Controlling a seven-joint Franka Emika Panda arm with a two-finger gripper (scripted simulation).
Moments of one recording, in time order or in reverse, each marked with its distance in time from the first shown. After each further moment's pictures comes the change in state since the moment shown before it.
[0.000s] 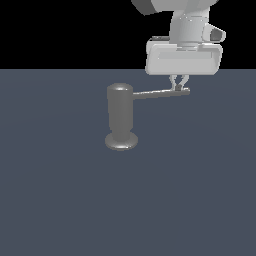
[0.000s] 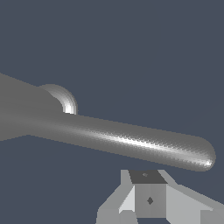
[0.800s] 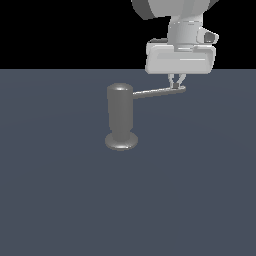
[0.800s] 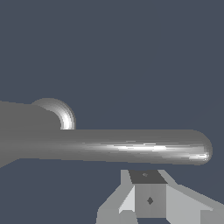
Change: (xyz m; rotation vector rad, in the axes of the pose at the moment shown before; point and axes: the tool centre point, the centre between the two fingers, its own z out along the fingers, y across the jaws) arm 0.035 0.005 0.001 0.002 -0.006 0.007
